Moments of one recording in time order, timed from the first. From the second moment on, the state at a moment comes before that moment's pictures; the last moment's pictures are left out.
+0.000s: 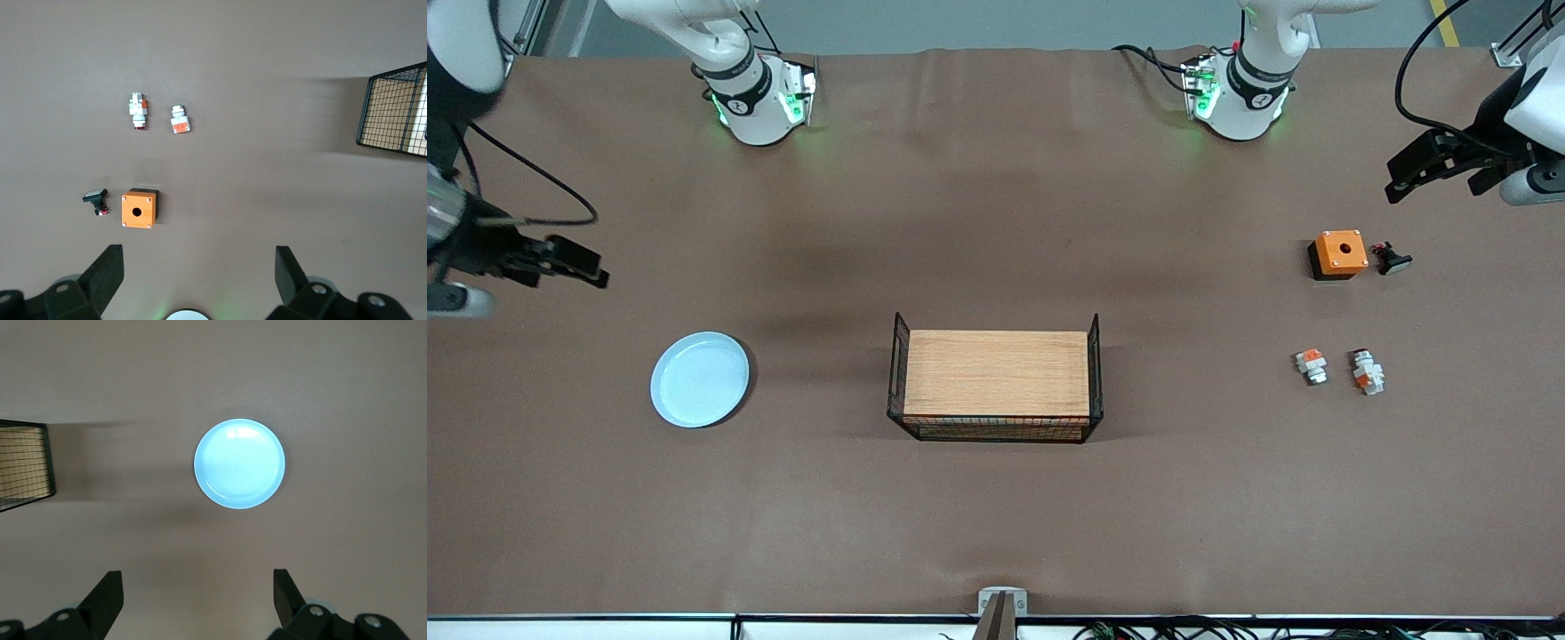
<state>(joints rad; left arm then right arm) -0.03 -0.09 -0.07 -1.59 0.01 1.48 -0.18 0.10 0.06 -0.13 -1.56 0.07 1.59 0.02</state>
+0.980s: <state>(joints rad) -0.03 -0.10 -0.08 -1.59 0.01 1.48 -0.18 0.10 0.06 -0.15 -1.43 0.05 1.49 0.02</state>
